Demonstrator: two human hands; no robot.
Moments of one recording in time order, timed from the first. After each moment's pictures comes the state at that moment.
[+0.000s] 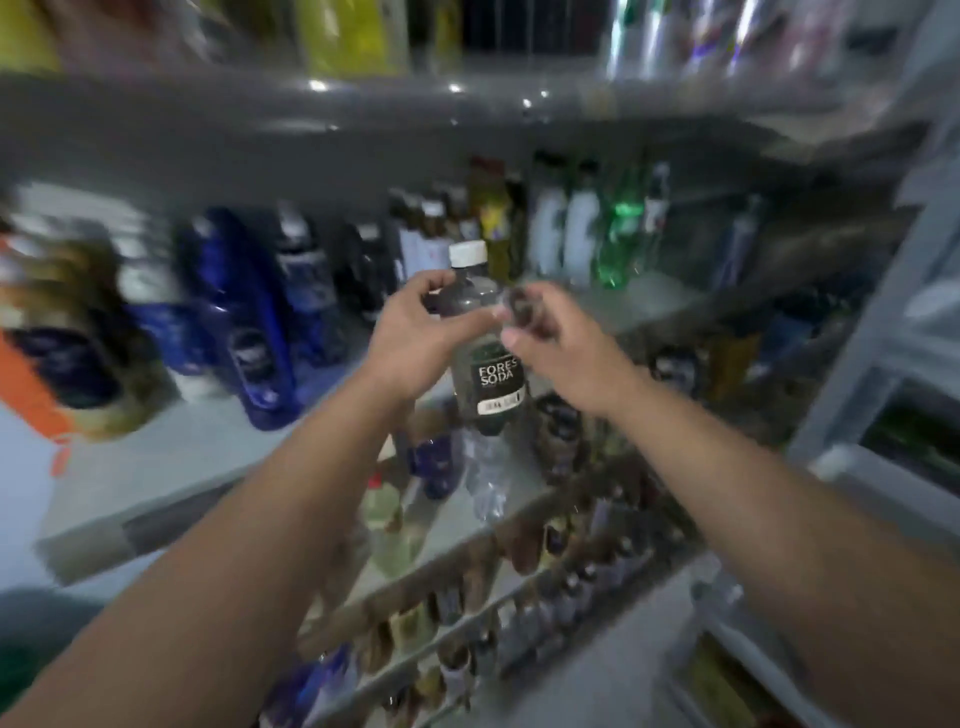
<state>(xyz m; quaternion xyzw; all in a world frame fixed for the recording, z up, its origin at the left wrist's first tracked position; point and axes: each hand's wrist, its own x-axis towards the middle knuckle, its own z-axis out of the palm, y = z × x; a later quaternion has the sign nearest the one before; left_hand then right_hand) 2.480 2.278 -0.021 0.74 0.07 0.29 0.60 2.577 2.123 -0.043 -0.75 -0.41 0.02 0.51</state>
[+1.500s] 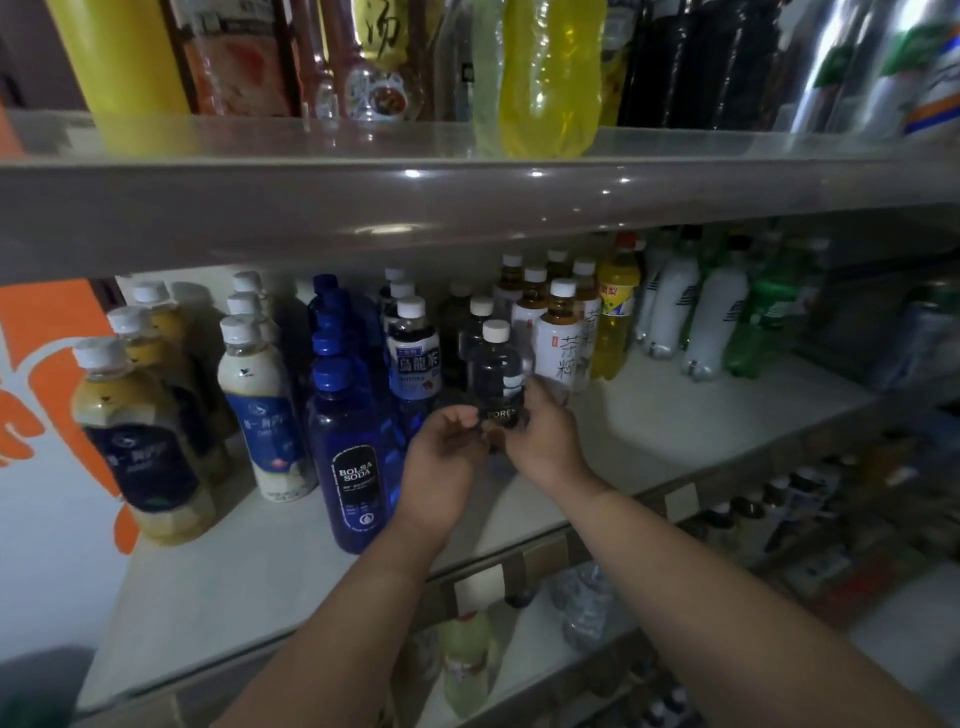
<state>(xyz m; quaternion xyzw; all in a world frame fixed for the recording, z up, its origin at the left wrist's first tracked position) 2.510 2.418 -0.081 0.66 0.19 0.33 0.65 2.649 2.361 -0.112 -0.76 -0.35 -0.03 0.55</state>
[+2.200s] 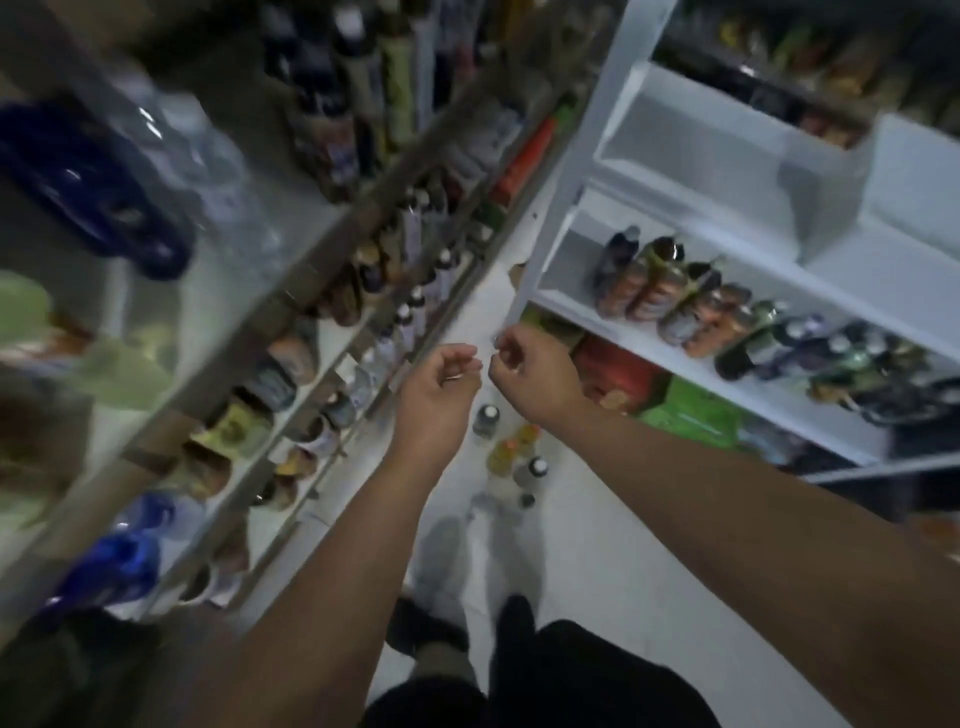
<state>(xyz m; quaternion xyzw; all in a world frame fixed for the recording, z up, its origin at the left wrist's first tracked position) 2.456 2.121 -0.397 0.70 0.14 -0.08 0.69 2.498 1.974 -0.416 -0.94 -0.02 0.01 0.35</state>
